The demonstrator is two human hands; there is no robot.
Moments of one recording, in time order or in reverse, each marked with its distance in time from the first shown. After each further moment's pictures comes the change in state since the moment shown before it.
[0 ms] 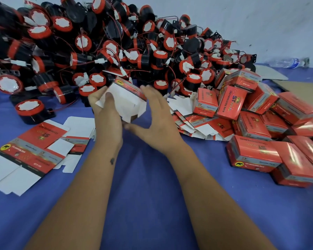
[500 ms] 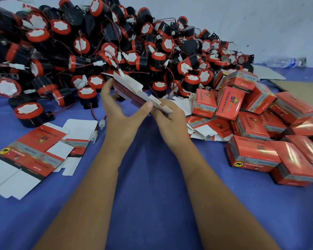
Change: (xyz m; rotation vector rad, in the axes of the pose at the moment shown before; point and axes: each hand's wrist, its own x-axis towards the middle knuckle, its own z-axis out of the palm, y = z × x) left_hand -0.019 0.003 0.005 0.338 -0.307 0.256; right_hand 0.002 0.004 -0.015 0.241 0.222 0.146
